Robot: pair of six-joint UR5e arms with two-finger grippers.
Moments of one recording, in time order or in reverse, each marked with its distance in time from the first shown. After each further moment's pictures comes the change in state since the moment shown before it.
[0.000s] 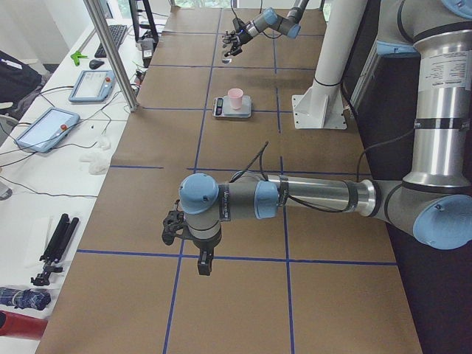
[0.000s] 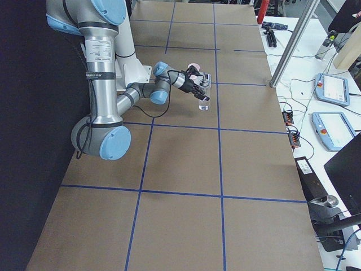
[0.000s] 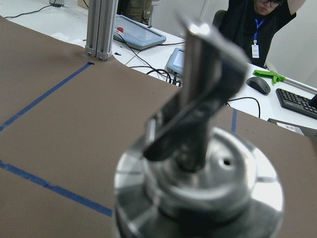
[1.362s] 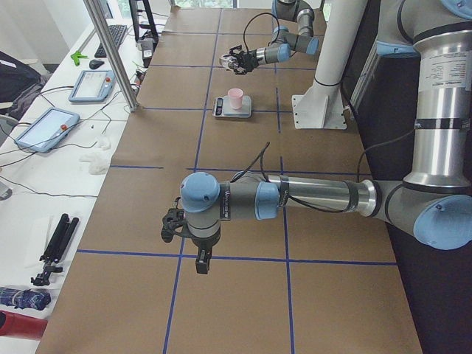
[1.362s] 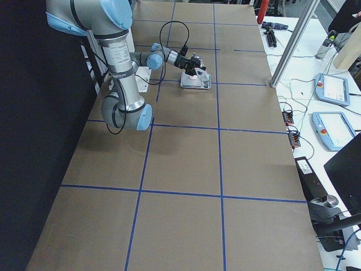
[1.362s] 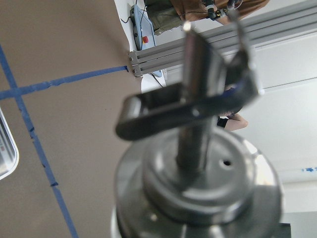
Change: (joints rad) left arm 0.001 0.002 -0.001 -0.031 -0.004 -0.001; right arm -0.244 0.488 -0.180 -0.875 -0.578 -0.372
